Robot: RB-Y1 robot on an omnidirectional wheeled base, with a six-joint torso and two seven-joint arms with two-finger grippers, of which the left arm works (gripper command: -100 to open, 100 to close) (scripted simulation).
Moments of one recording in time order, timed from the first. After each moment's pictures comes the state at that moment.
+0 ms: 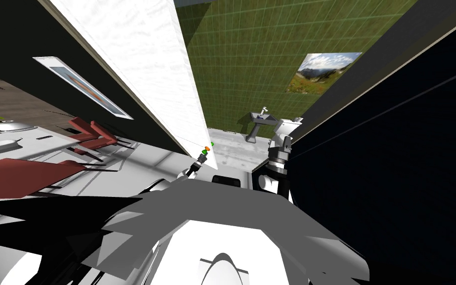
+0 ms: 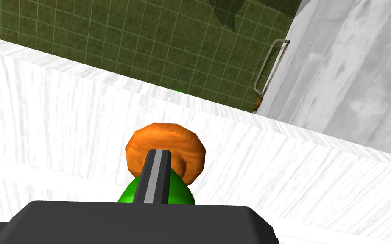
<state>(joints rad) -0.10 0.38 -0.25 -0.53 0.03 -1.06 0.62</state>
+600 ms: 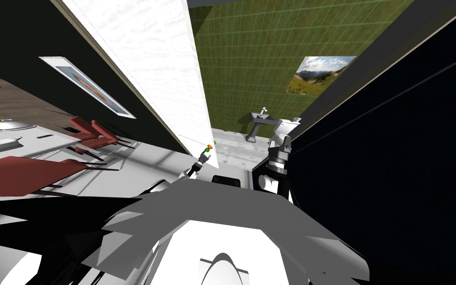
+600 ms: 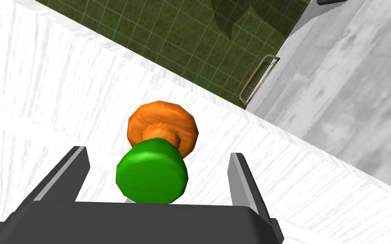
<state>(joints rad) -0.08 0.37 -0.28 -0.57 0.08 -1.03 0.76</state>
